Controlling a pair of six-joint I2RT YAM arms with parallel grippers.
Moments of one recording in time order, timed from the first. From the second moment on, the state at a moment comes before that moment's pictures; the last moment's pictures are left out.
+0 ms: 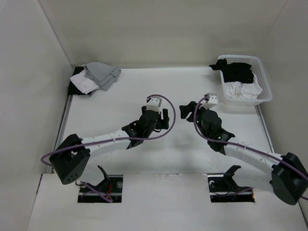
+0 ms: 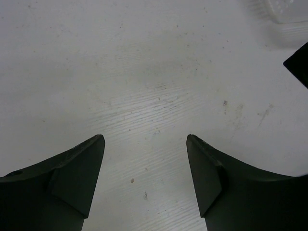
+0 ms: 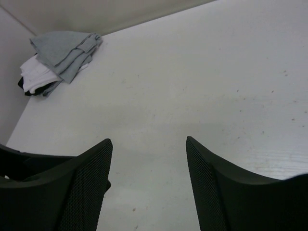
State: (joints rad) left arm -0.90 1.40 0.75 0.22 -0.41 -0.47; right arm 0.71 1.11 0.55 0.42 0.41 0.52
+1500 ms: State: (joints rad) left arm -0.90 1.41 0.63 0.53 -0.34 -0.41; right arm -0.22 2.31 1.88 -0.13 0.31 0.65
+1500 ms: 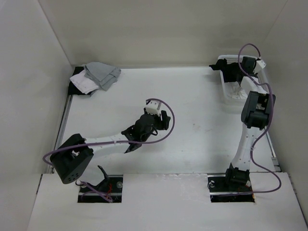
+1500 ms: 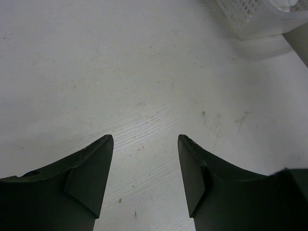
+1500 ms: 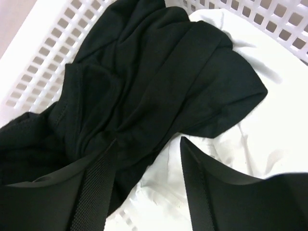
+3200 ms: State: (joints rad) left arm -0.77 1.12 0.62 0.47 -0.38 -0.52; right arm 0.16 1.11 1.38 0.29 -0.03 0.64
